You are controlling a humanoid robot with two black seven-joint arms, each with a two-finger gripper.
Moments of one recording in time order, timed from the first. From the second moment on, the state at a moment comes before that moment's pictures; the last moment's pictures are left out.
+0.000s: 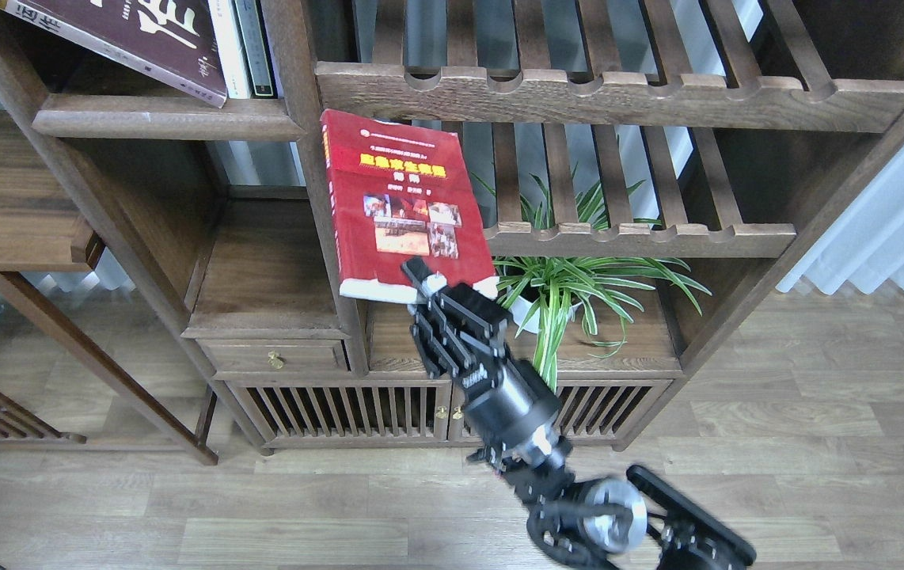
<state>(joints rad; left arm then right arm) 0.19 0.45 -1.47 -1.10 -0.08 -0.49 -0.03 -0.02 -0.04 0.76 1.49 0.41 0.58 -0.05</state>
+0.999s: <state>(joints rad) 0.08 0.38 -0.96 -1.17 -0.44 -0.49 -0.07 -0.13 -0.18 0.75 1.26 0.40 0.58 -0.29</state>
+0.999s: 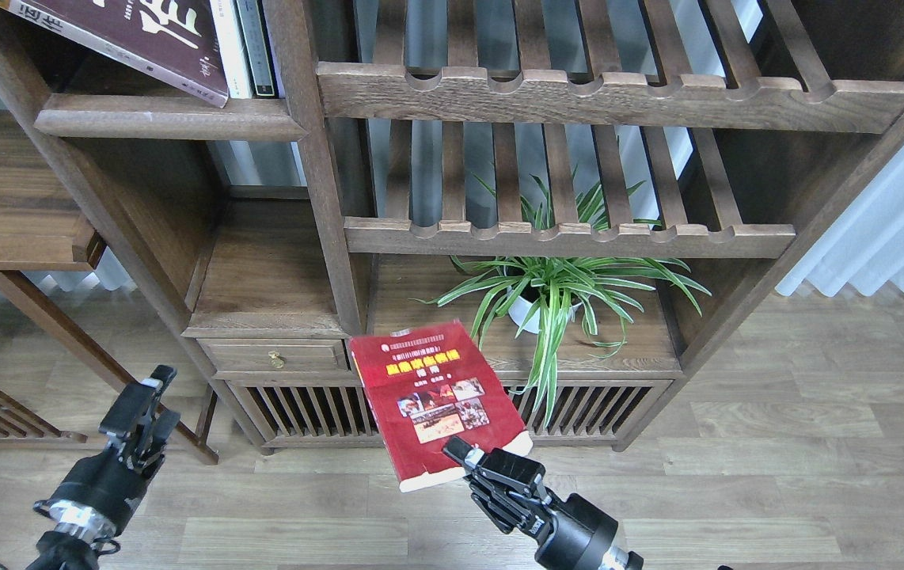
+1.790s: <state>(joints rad) 0.06 0.37 -0.72 -1.29 -0.44 -0.49 -0.09 -0.09 -0.02 0.62 1.22 0.36 0.58 -0.32</state>
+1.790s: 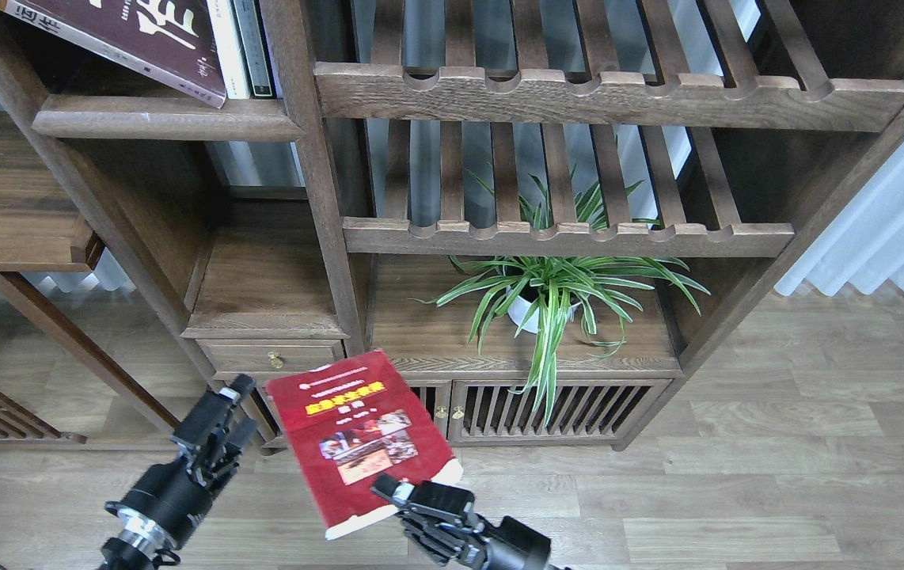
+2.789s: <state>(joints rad) 0.03 0.39 -0.60 -1.31 -0.42 -0.49 -0.08 -0.20 0.02 0.62 1.22 0.24 0.58 -0.32</state>
